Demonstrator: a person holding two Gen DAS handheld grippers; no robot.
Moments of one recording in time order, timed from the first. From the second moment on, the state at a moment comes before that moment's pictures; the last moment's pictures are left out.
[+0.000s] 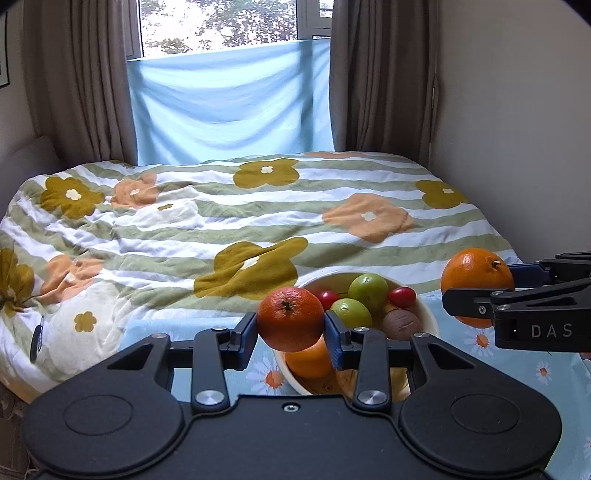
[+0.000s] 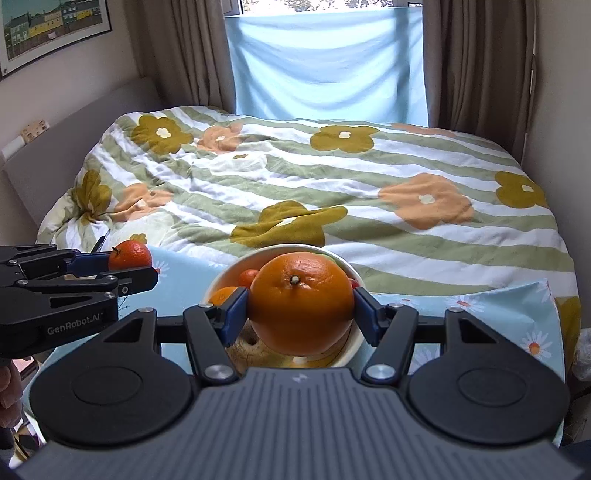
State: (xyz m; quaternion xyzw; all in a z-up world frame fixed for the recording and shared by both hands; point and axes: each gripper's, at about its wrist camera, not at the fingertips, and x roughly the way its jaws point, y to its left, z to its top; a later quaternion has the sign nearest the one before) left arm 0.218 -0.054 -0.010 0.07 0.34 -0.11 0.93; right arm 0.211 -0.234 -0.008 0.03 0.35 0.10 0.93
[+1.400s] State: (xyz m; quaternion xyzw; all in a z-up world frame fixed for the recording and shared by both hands) left arm 0.347 -0.073 -0.078 0.13 0.39 -0.22 0.89; right arm 0.272 -0.226 -0.053 0.09 0.39 -0.04 0.91
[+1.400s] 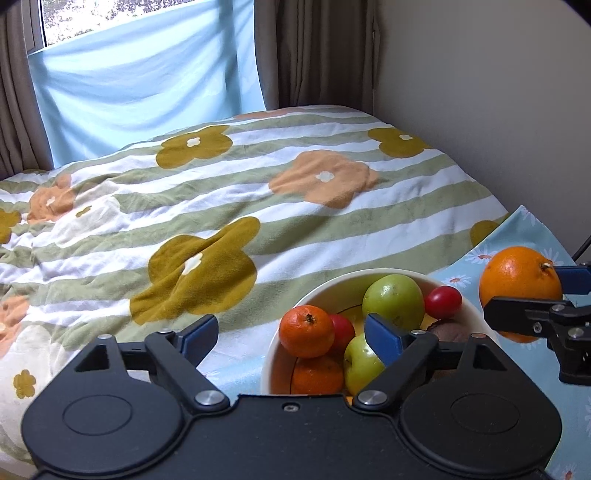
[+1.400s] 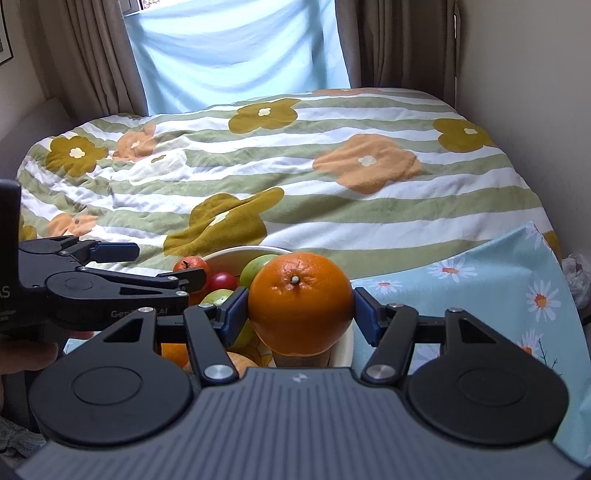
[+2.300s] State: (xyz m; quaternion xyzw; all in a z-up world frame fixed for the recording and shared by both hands) left arm 0.266 -0.019 -0.051 0.08 0.36 -0.16 0.92; right arm 0.290 -0.203 -0.081 0.06 0.41 0.00 0.91
